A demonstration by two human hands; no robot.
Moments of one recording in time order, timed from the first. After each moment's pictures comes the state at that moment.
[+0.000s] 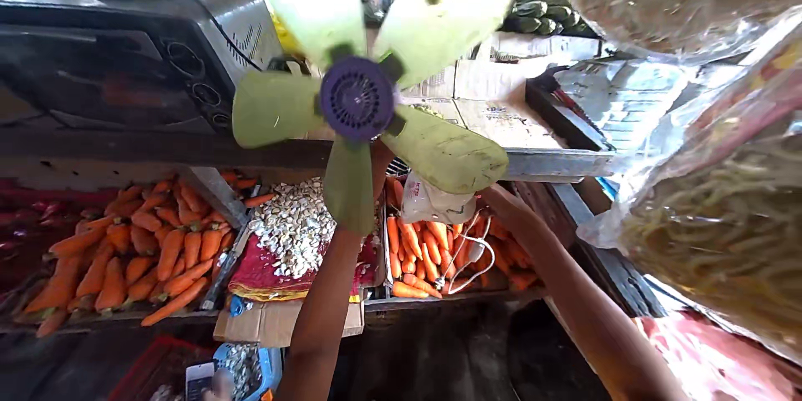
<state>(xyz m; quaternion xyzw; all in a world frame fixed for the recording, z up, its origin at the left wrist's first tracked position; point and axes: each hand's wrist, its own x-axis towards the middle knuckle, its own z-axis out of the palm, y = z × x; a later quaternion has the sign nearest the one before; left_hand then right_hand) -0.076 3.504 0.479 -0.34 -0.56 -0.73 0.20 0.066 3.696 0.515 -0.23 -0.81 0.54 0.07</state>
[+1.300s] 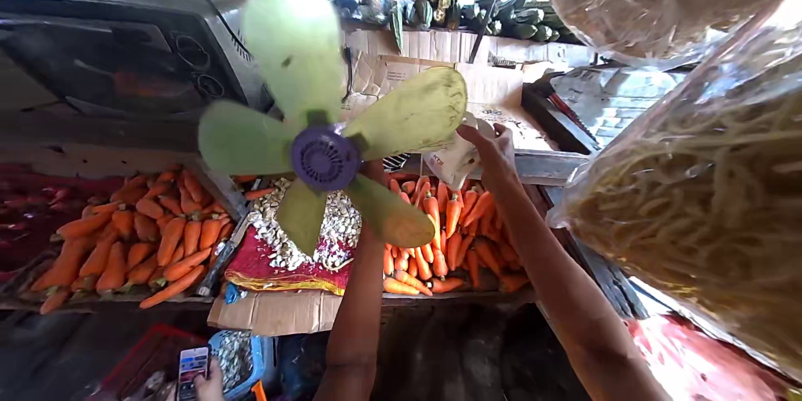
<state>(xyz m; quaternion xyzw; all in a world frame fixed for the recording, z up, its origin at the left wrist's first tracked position) 0.006 3.528 0.529 0.00 -0.67 -0.73 0.12 0.029 3.714 0.542 -0.23 -0.70 0.59 0.32</state>
